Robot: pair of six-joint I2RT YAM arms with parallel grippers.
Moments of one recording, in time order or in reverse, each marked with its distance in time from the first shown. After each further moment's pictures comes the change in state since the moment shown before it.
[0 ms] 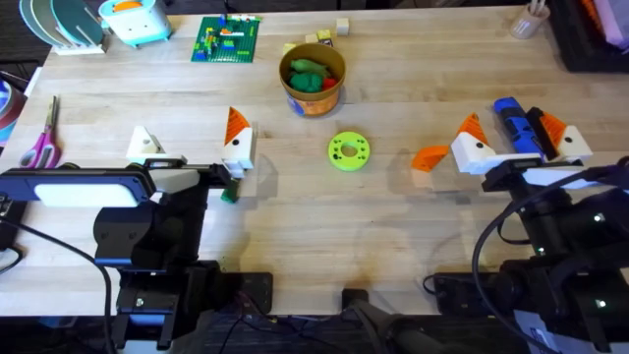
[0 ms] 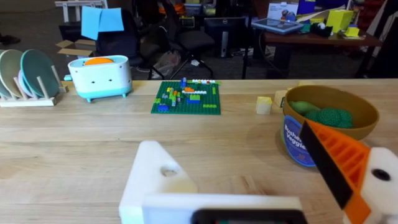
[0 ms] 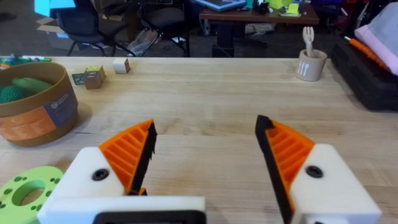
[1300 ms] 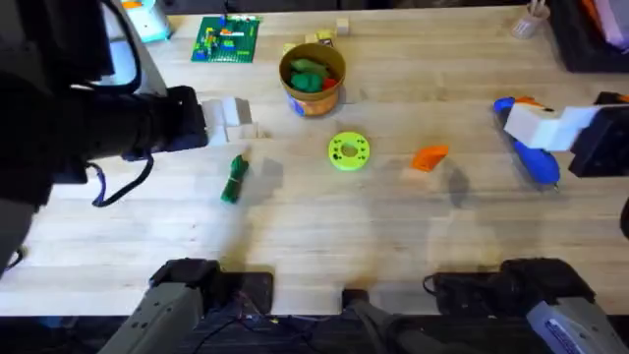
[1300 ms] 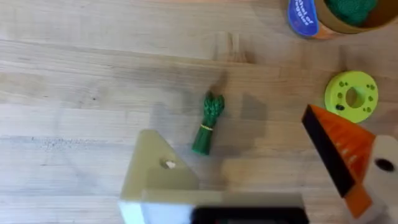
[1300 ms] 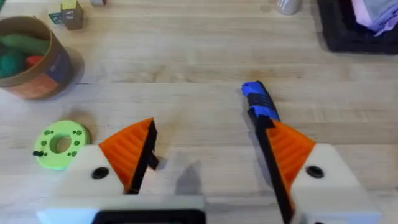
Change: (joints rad) left arm 0.000 0.907 0.985 -1.023 0.054 -0.150; right arm 0.002 0.532 0.830 -0.784 0.080 -0.003
